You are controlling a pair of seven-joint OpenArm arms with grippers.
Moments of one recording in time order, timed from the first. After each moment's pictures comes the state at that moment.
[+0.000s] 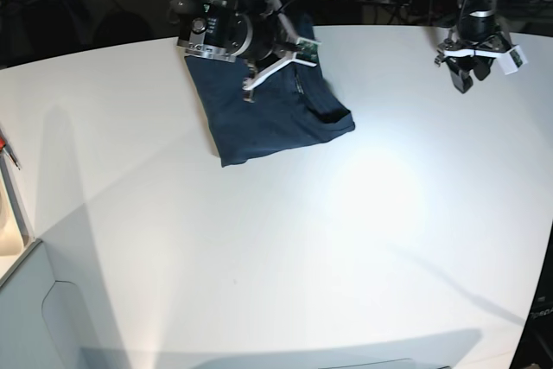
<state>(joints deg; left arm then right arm) 38.3 -3.0 -33.0 111.5 -34.6 -3.8 24.0 -16.4 4.5 -30.6 113.1 -3.2 47.4 -55.6</state>
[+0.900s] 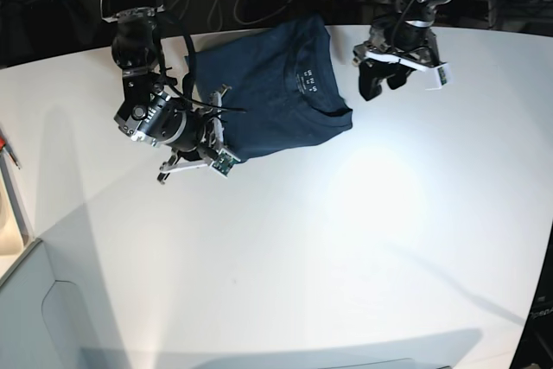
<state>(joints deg) 37.6 1.5 -14.3 115.3 -34.5 -4.0 32.0 -1.3 4.3 -5.4 98.1 -3.3 47.4 -49.5</state>
